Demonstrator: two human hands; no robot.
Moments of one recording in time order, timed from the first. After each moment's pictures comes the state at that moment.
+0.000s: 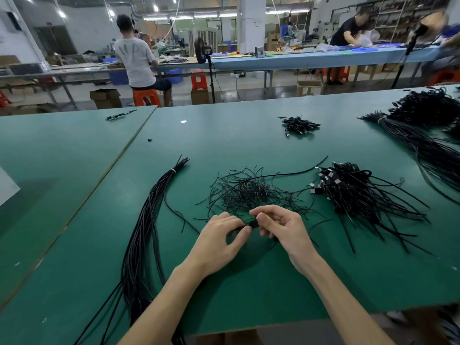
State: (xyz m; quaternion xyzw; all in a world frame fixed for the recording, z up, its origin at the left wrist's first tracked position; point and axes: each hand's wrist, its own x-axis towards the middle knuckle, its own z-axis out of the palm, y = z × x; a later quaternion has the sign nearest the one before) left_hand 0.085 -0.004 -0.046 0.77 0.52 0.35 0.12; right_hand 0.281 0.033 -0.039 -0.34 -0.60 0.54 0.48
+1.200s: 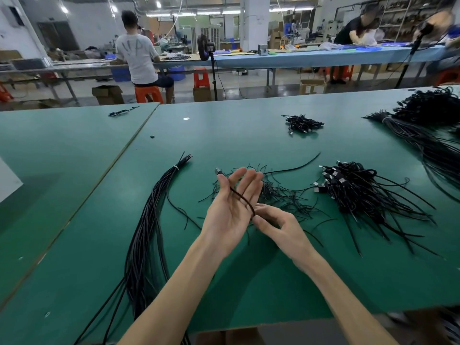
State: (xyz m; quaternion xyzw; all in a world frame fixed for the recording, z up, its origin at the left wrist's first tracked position) left_hand 0.127 0.013 0.018 0.18 0.16 0.69 0.68; right_hand 0.273 0.039 -0.047 -0.36 -0.69 0.47 0.42
